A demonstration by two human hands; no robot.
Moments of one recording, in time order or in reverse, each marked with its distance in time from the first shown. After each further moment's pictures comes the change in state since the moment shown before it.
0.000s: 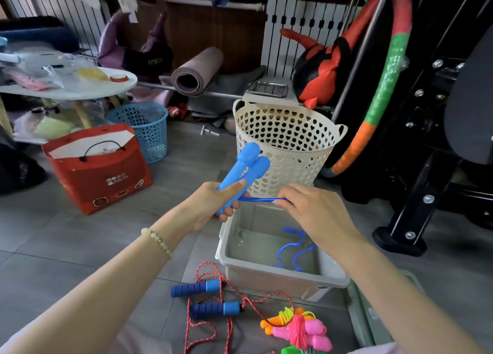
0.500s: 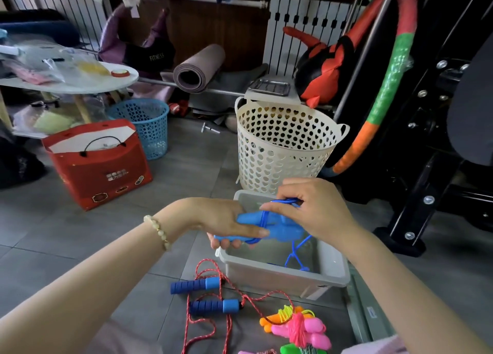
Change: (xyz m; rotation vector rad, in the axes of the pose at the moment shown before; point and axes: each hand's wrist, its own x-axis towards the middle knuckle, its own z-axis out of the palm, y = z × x) left_hand -0.024 0.017 0.005 0.734 -0.544 -0.088; right_hand 0.013 -0.007 -0.011 0.410 -0.086 -0.008
